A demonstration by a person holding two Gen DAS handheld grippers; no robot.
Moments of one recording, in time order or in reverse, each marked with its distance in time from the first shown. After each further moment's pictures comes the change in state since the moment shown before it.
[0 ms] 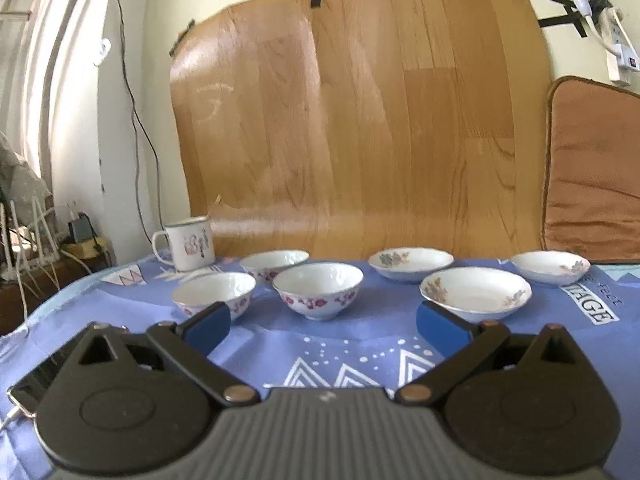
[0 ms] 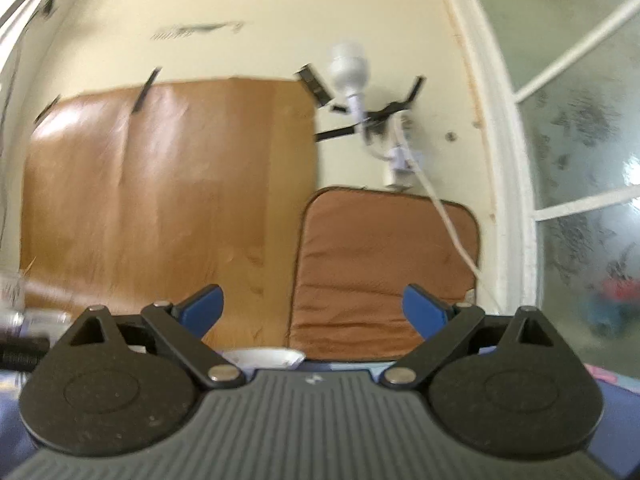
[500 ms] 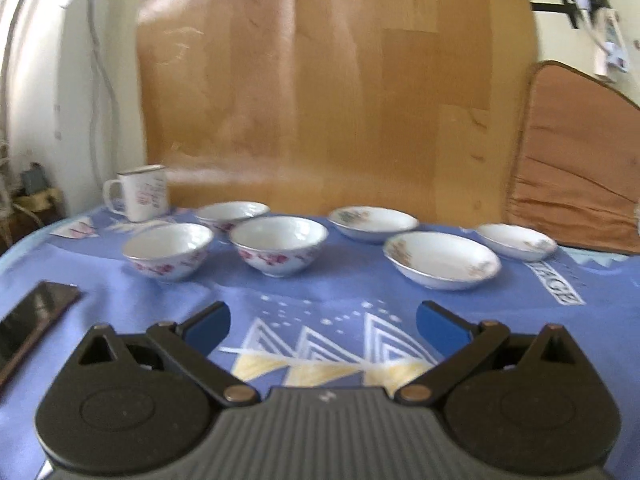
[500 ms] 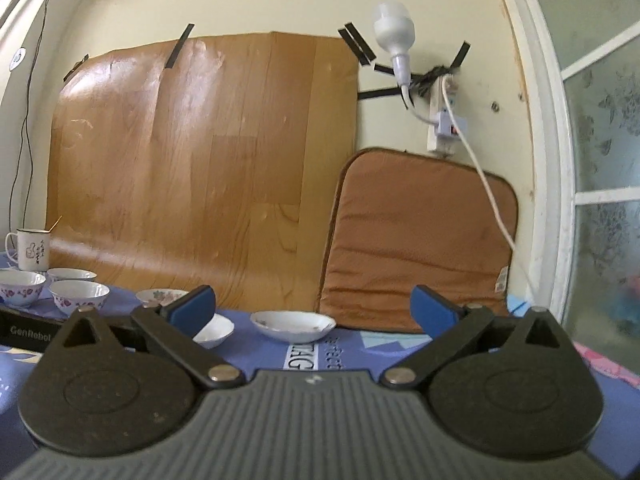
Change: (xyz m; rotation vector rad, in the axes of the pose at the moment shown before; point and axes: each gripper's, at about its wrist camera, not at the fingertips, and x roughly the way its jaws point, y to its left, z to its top) left arm 0.019 0.013 -0.007 -0.058 0.167 -0.193; right arm 0.008 0.006 -0.004 -0.030 0.107 0.092
